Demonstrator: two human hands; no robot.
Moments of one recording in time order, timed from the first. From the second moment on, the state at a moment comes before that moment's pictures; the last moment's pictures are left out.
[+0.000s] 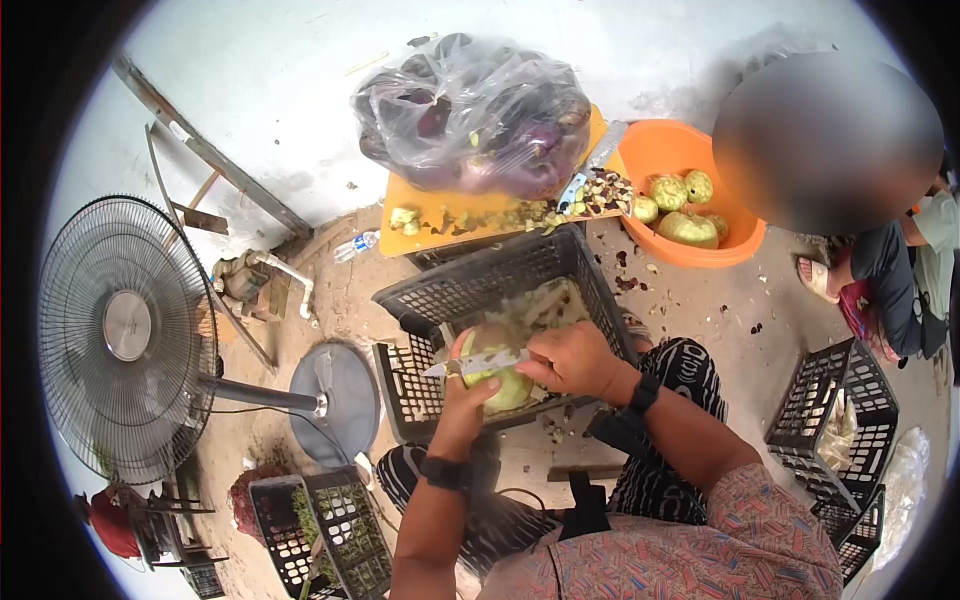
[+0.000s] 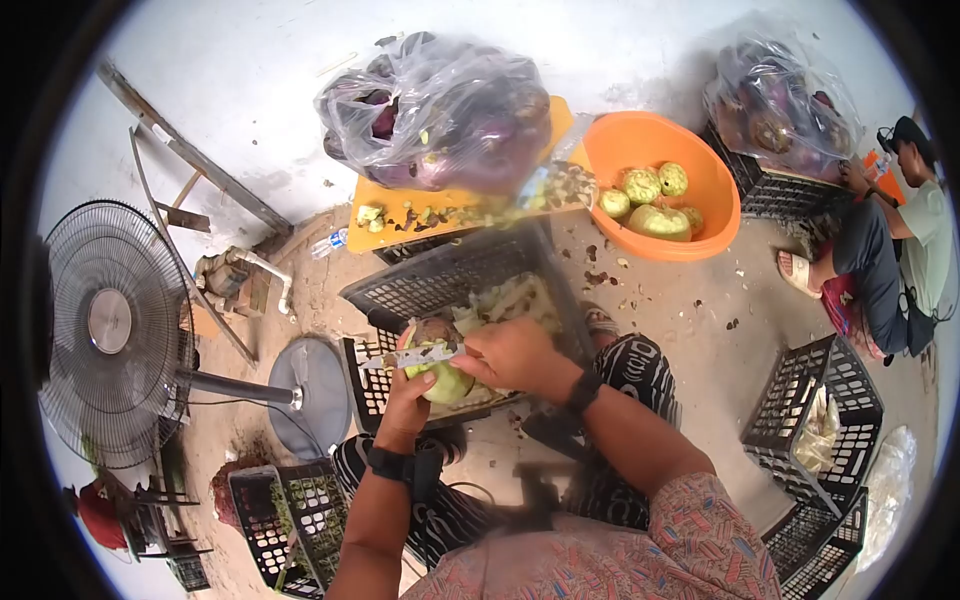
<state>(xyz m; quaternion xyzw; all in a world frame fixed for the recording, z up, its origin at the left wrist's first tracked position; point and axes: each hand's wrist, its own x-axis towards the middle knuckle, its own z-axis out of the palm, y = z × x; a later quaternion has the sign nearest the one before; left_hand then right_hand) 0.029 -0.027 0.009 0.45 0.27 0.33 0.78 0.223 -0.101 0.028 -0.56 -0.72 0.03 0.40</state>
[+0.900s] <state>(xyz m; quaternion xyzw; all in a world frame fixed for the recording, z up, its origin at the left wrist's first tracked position) 0.025 -0.020 0.006 0.58 0.31 0.35 0.67 0.209 -0.102 0.020 -0.56 -0.74 0.06 0.37</state>
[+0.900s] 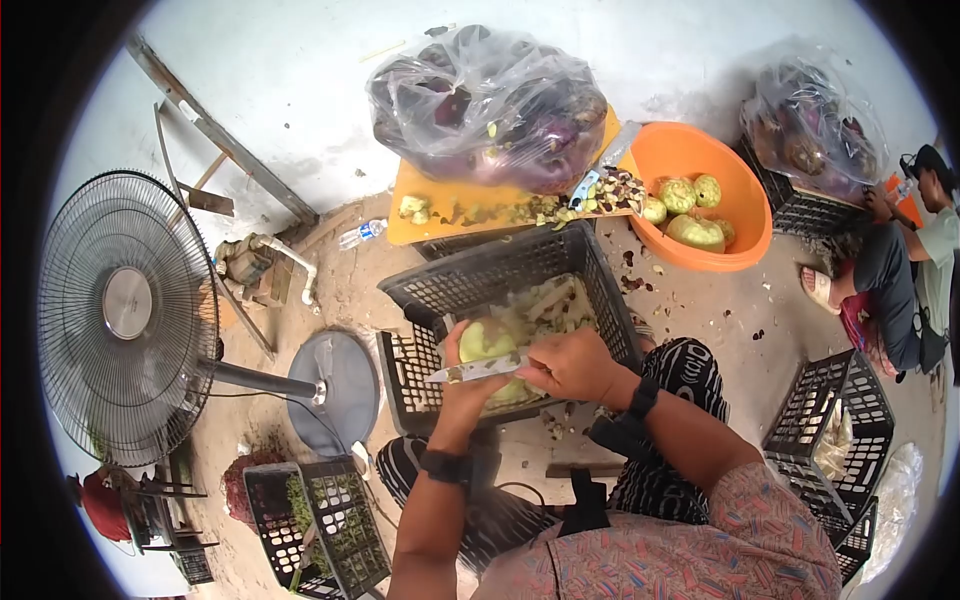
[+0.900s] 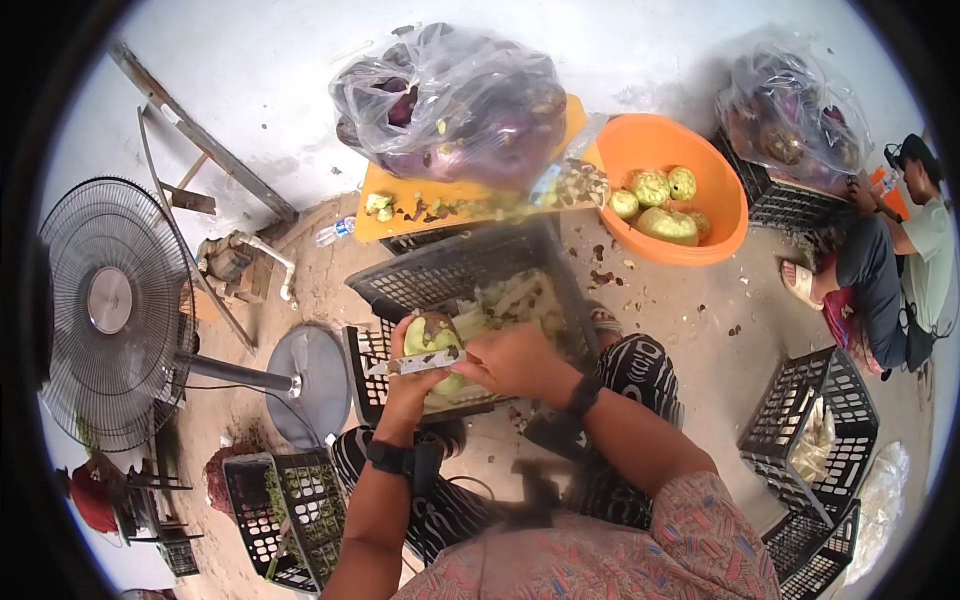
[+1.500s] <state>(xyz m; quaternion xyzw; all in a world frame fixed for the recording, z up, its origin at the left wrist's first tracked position) 0.026 -0.020 0.011 0.55 0.33 0.33 0.69 0.217 -0.100 0.017 -0.59 -0.71 0.03 0.39</state>
